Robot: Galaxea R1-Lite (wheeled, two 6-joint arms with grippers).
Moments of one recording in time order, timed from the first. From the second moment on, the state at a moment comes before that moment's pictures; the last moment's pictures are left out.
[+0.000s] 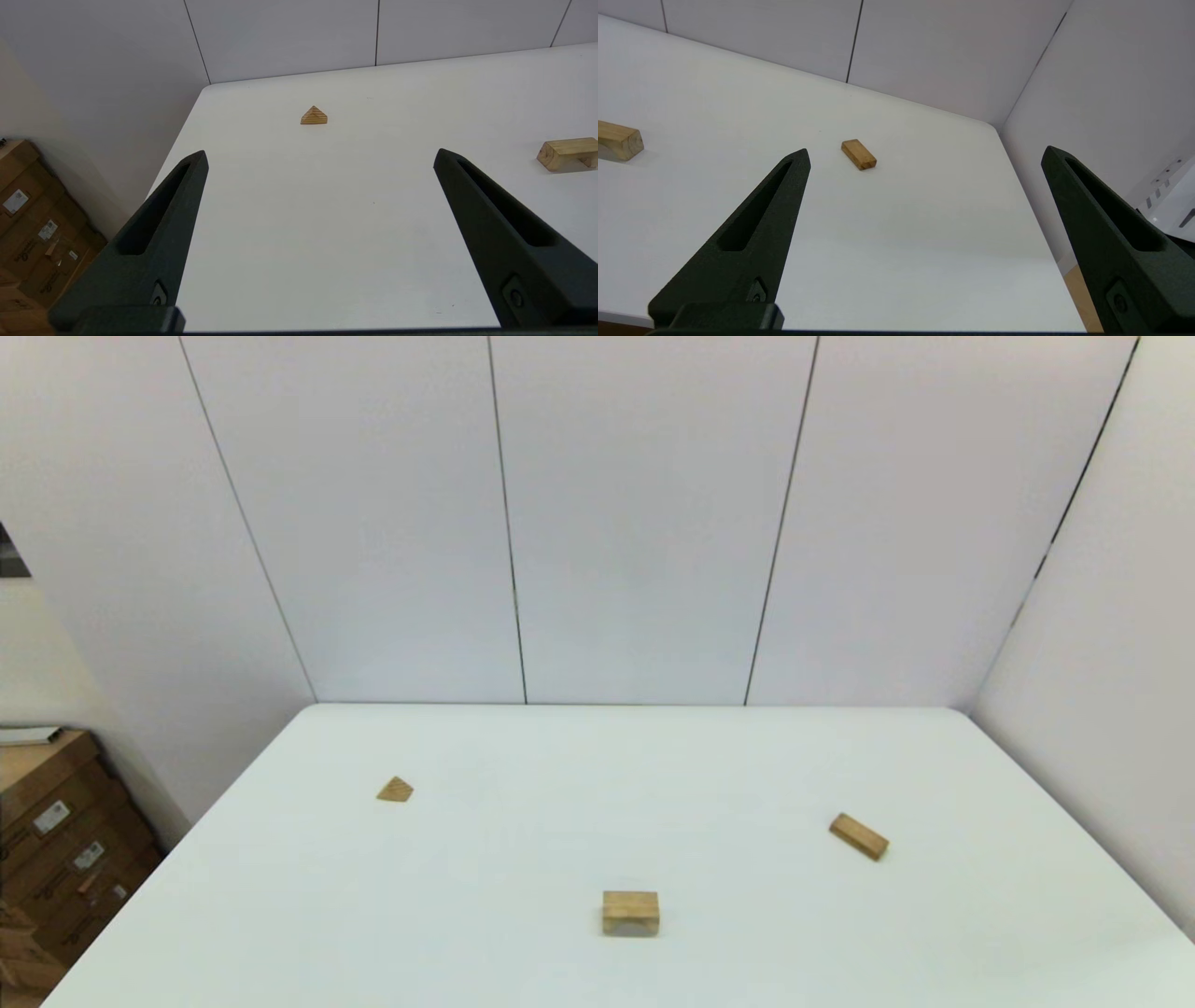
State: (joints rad) left arm -0.01 0.00 0.00 0.00 -0.03 0.07; right arm 0.00 0.00 0.00 -0.06 0.01 -0.28
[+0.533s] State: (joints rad) left arm -0.01 0.00 0.00 0.00 -0.03 0.07; right arm 0.00 0.00 0.00 -0.06 0.01 -0.28
